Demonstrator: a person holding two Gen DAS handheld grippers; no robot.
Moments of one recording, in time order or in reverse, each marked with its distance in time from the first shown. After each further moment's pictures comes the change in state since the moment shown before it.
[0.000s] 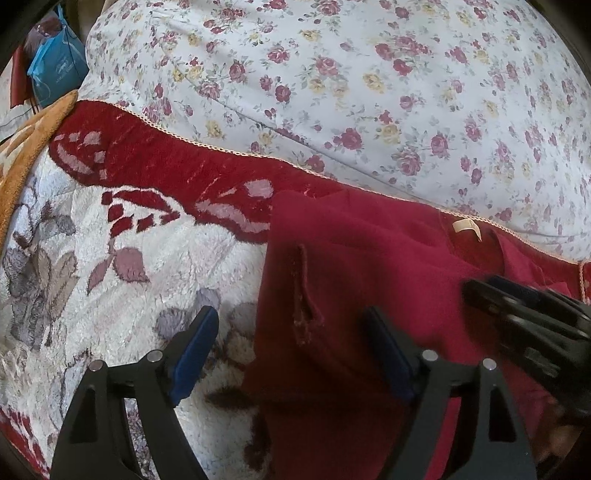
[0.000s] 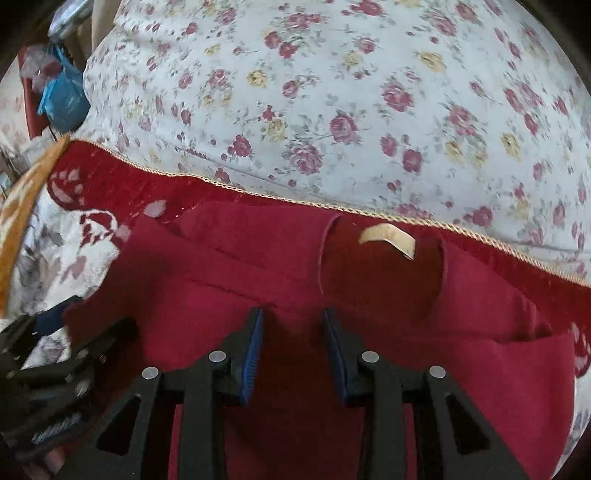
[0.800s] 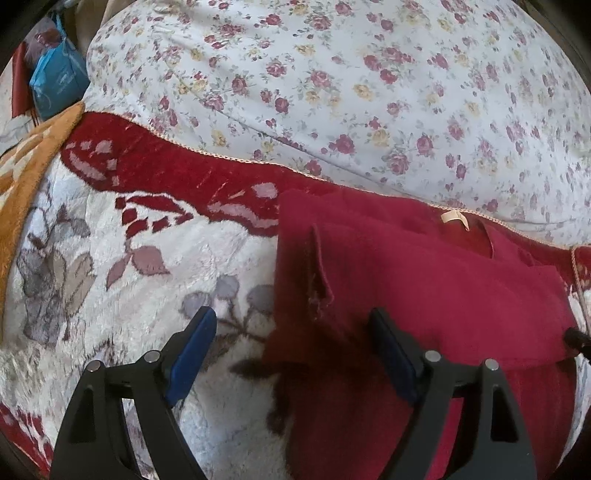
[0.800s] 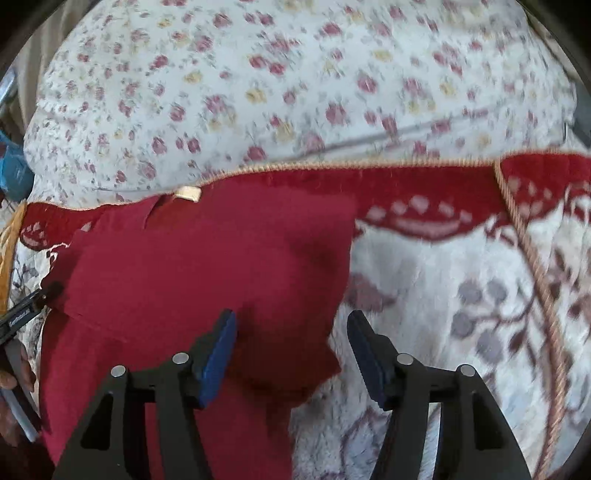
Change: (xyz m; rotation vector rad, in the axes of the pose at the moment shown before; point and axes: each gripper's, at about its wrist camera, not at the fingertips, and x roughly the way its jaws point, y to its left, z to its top) left arm -0.027 0.010 -0.017 0.029 -0.038 -0.021; right arm -0.108 -0.150 -0.109 0.327 -0.023 -0.131
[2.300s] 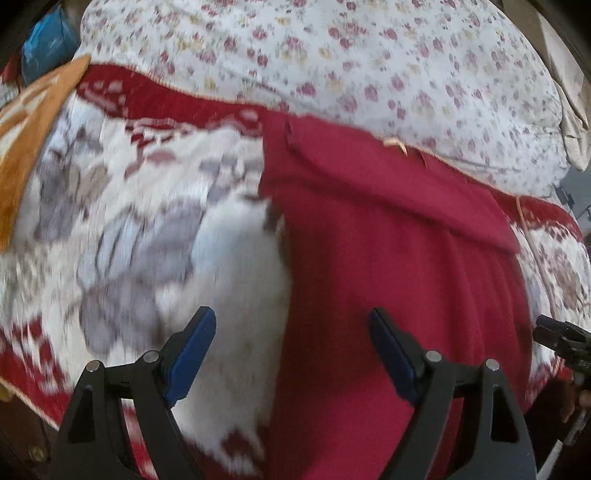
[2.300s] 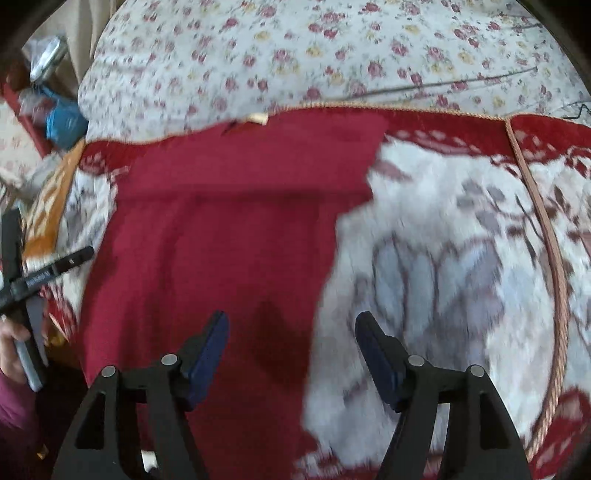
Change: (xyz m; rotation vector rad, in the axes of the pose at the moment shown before) left arm -0.081 0.021 -0.091 0.021 0.159 -0.167; right arm -0.076 0.009 -0.107 -0.170 0.142 0.126
